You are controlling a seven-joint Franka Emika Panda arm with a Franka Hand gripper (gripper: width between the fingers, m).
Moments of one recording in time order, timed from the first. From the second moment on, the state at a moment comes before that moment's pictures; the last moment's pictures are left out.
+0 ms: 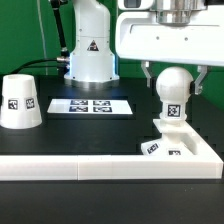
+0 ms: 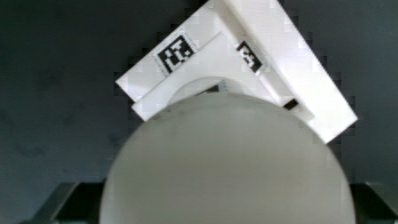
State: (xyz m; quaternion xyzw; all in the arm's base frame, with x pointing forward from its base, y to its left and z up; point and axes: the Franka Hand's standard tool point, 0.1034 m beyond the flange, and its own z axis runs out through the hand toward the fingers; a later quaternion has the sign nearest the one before) arm 0.605 0.097 0.121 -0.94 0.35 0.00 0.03
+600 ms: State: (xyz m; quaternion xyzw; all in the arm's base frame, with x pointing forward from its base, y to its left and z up) arm 0.608 0.097 0.120 -0.91 0.42 -0.01 0.04
